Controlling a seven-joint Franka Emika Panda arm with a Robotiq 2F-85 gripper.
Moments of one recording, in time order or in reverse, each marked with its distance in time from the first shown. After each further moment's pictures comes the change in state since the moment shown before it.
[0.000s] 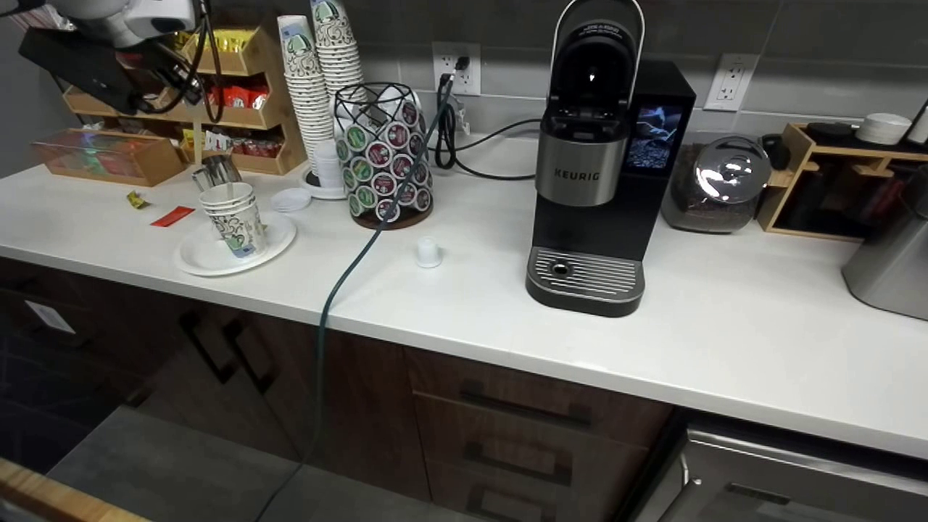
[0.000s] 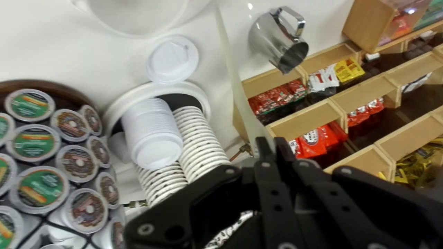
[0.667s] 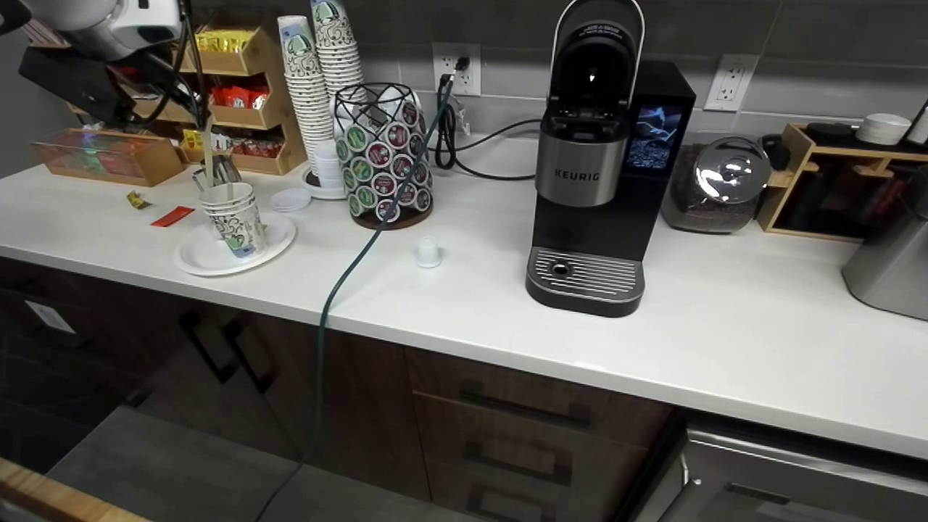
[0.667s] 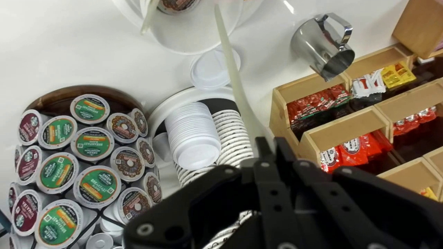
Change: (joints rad) arm -0.034 -0.019 0.066 -0.071 -0.095 0.131 0.112
